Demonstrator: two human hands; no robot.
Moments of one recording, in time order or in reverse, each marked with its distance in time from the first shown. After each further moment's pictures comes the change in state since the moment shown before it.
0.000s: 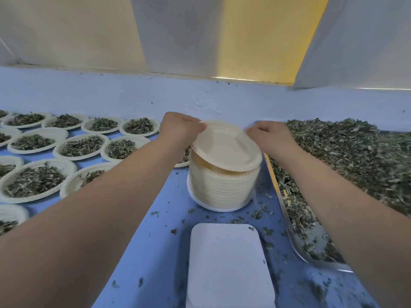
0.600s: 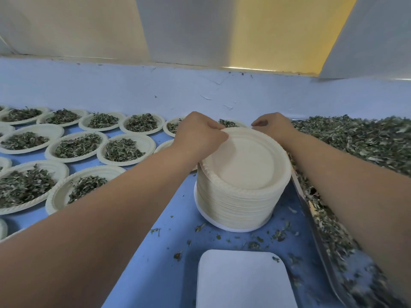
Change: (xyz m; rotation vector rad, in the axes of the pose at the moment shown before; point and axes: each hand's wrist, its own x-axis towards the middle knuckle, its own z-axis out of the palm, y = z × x) left_hand 0.038 -0.026 0.020 0.388 -0.108 0.249; right_hand 0.121 0.057 0.034 -0.335 -0.079 0.032
